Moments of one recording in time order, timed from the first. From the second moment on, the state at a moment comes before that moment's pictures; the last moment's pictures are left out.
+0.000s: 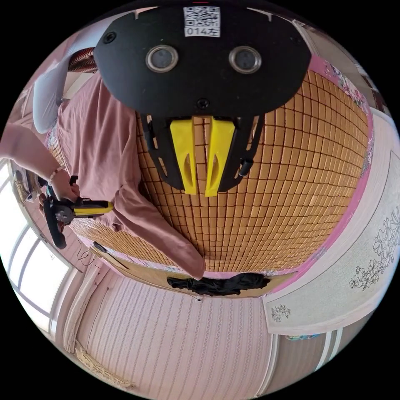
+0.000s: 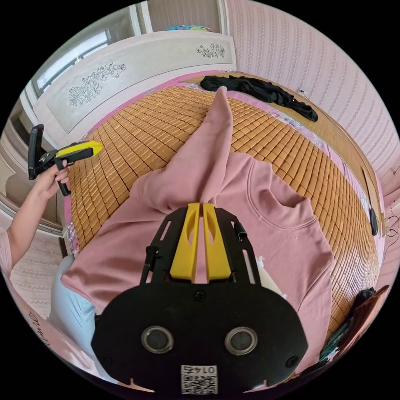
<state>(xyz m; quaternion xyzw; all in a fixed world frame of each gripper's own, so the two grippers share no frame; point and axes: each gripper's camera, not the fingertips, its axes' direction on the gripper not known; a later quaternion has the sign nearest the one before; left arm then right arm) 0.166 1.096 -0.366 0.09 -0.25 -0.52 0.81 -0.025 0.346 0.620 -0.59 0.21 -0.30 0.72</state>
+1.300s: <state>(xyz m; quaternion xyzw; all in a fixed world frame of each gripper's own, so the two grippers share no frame) 0.304 1.172 -0.458 -0.02 -0.39 -0.59 0.71 -0.134 0.349 0.732 -0.62 0.11 -0.34 0.69</state>
